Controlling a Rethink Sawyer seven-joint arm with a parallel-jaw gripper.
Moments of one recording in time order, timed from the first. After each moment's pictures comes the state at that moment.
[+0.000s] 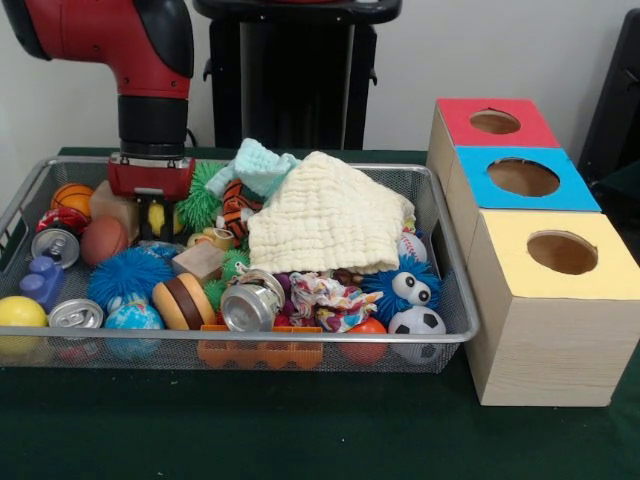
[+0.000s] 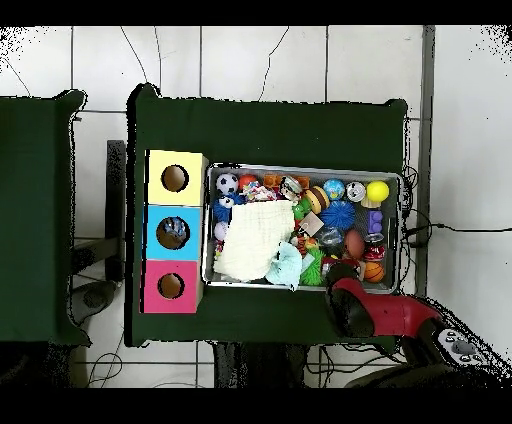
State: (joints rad) arm -0.77 -0.38 0.06 1.78 -0.78 -0.25 1.85
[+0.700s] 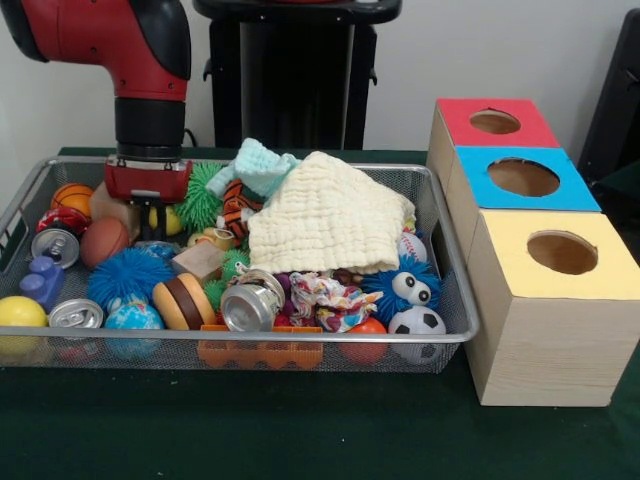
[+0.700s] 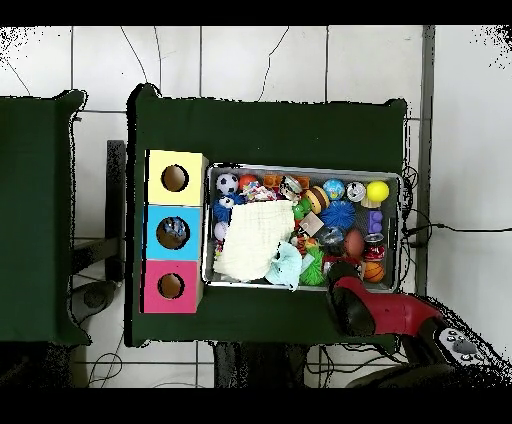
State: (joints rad) arm -0.77 -0.38 0.06 1.77 -0.78 -0.25 1.85
